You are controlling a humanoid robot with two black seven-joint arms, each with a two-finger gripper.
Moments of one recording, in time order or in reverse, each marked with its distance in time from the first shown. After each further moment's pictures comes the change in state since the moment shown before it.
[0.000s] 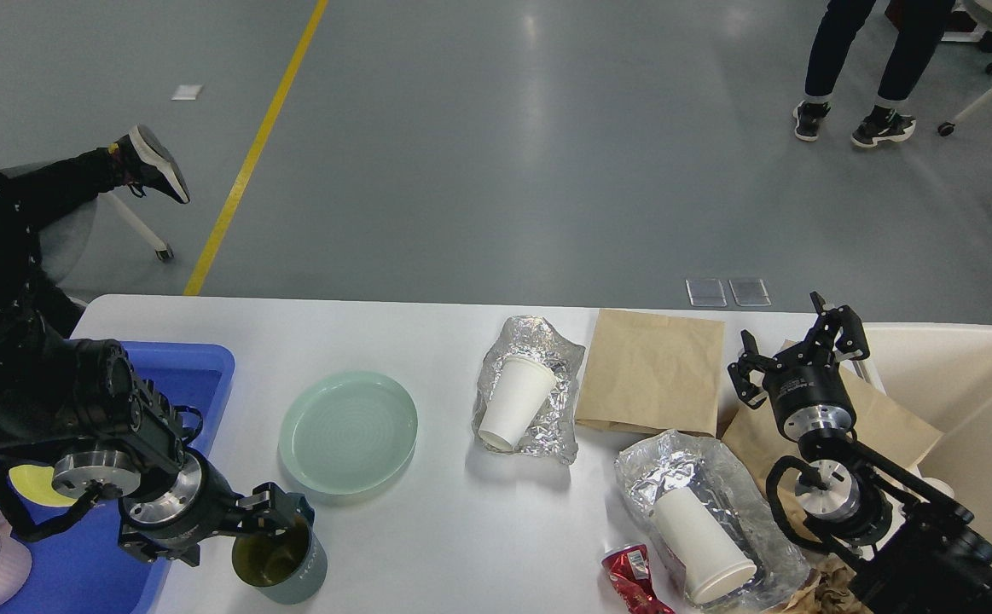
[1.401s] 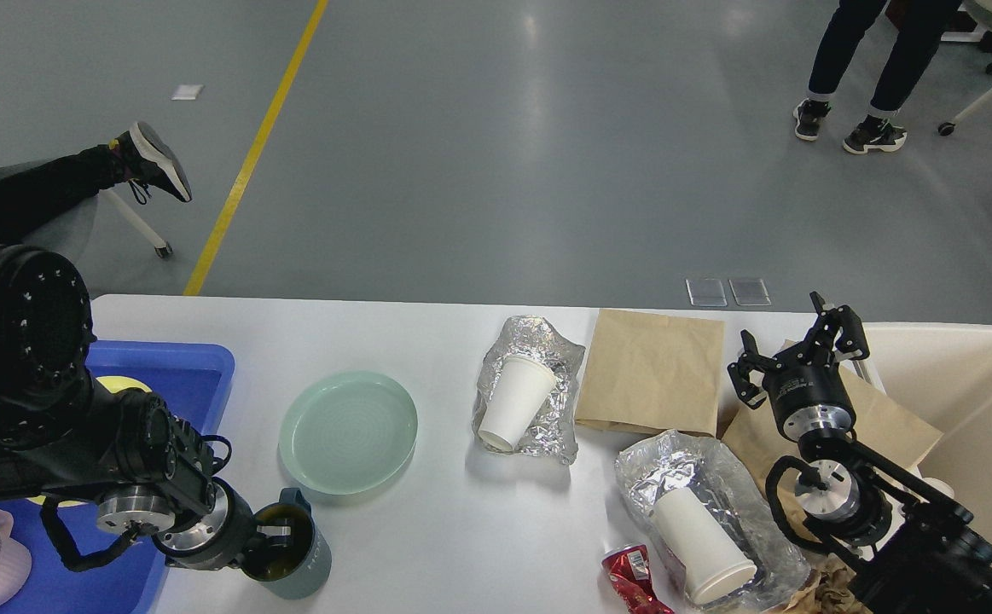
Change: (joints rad) left arm 0.179 -0.028 -0.059 0.140 0.056 0.090 0.046; right arm 0.000 0.001 0.000 -0.001 0.000 0.000 0.000
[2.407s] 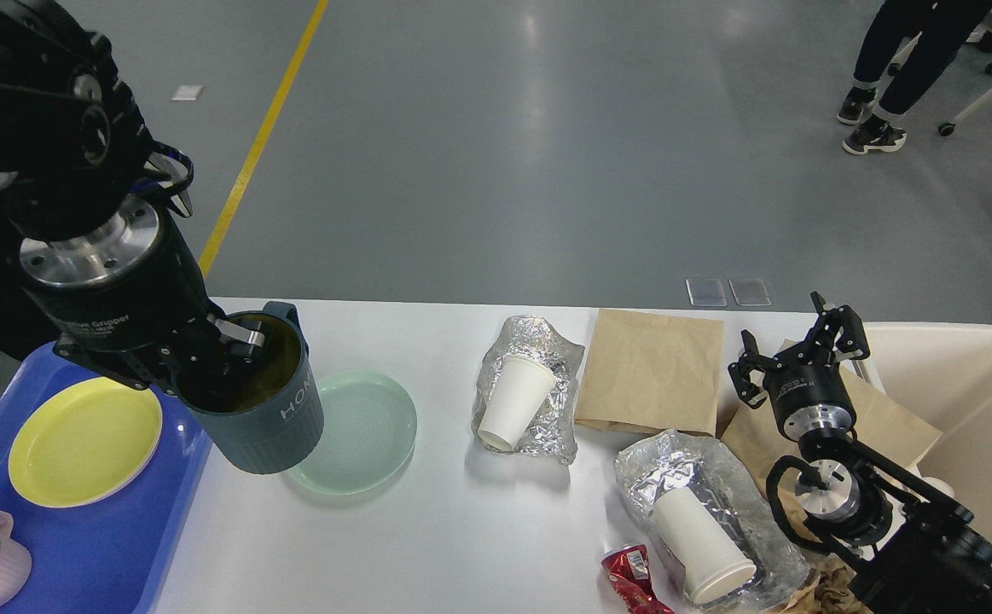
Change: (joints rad) left arm -1.205 -0.058 0.141 -0.350 0.043 -0.804 -0.056; right arm 0.000 -0.001 0.000 -0.001 0.000 0.000 0.000
